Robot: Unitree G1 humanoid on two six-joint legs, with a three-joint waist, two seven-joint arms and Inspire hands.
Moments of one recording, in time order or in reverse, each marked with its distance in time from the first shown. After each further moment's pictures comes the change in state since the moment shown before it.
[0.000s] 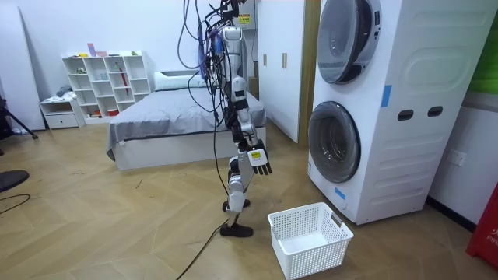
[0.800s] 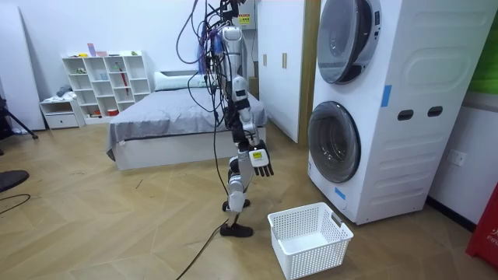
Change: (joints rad) left arm 0.005 0.005 0.054 -0.002 0.011 0.005 -0.042; right arm -0.061 -0.056 -0.097 -0.107 -0.014 0.065 -0.089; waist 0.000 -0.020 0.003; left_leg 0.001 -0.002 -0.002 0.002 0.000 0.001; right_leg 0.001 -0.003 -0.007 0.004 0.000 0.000
